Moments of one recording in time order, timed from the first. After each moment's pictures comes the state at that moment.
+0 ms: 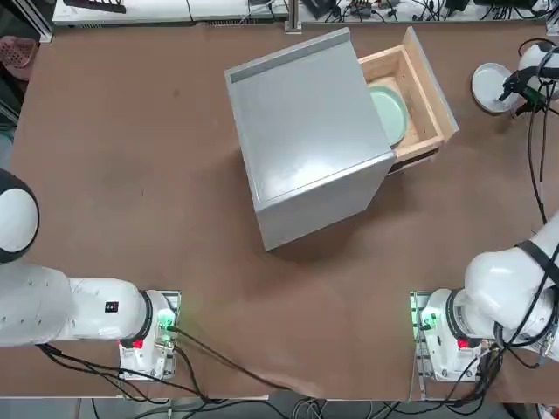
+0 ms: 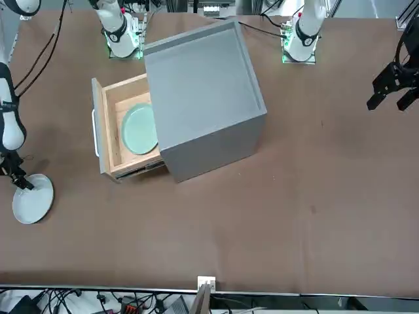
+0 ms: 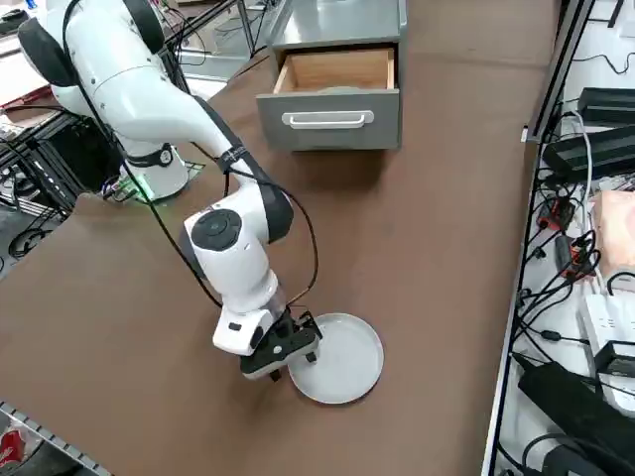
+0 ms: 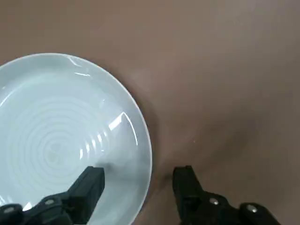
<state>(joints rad) -0.56 0.77 0.01 -1.60 0.03 2.55 0.16</state>
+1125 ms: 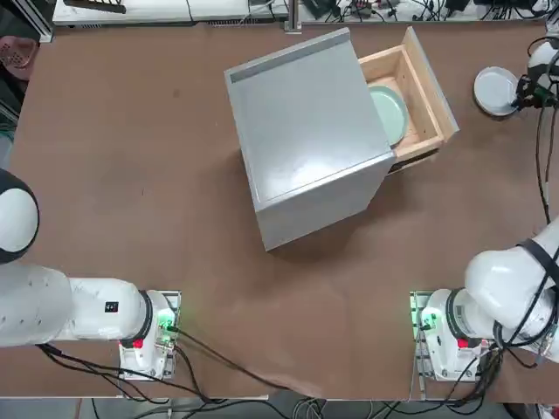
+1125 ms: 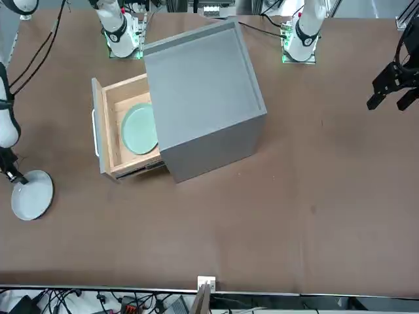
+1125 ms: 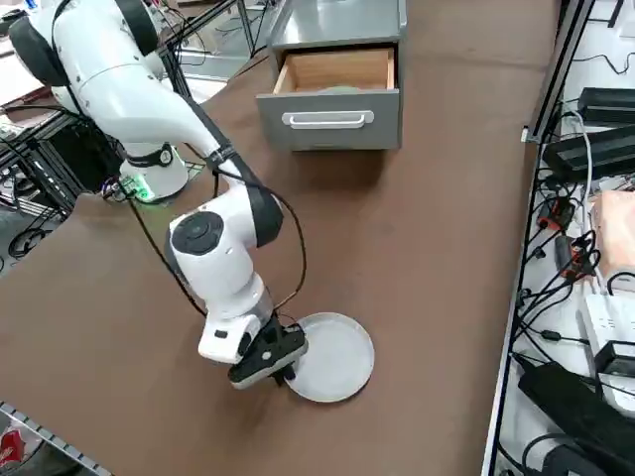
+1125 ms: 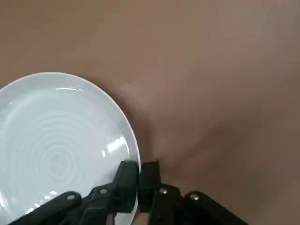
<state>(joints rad) -0.60 0.75 0.02 -1.57 0.03 2.50 0.03</state>
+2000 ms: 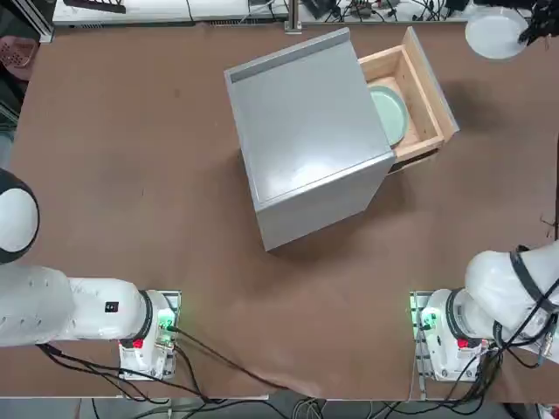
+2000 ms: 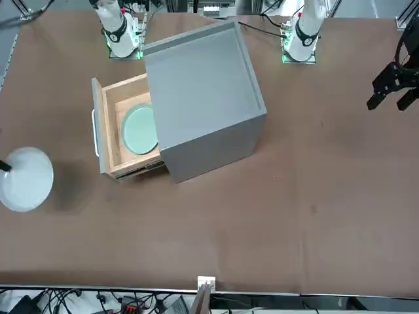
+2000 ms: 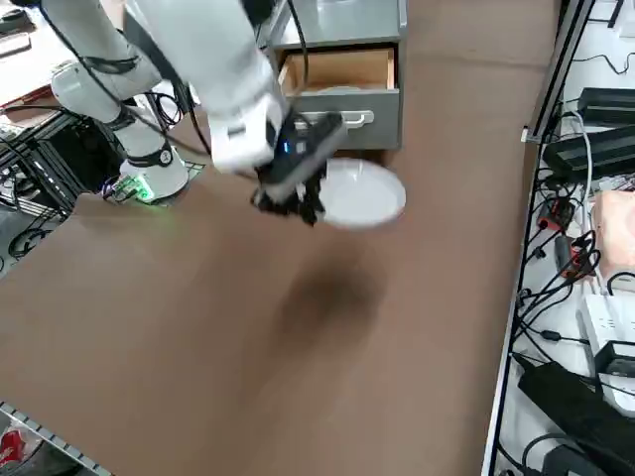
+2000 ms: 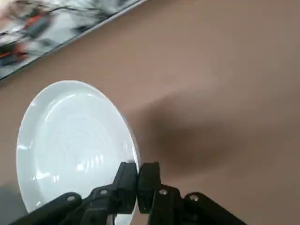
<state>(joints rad) -0.60 0.28 0.20 -1.53 0.23 1.88 -0.09</state>
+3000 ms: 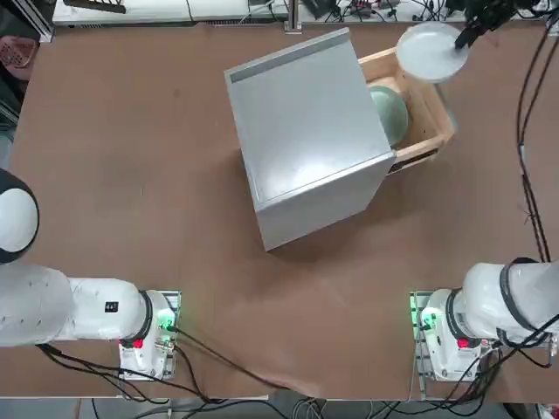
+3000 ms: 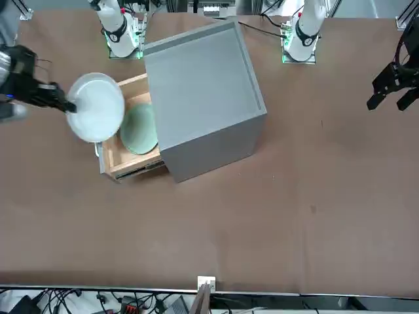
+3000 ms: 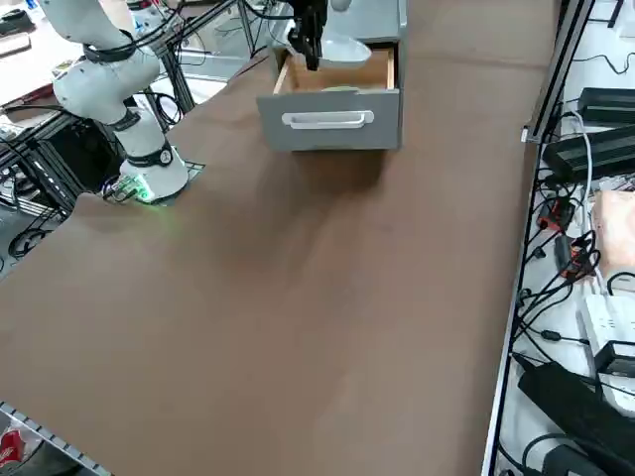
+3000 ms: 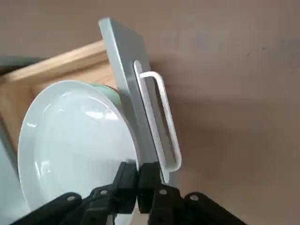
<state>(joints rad) -0.25 0.00 0.27 -1.72 0.22 1.59 -0.06</state>
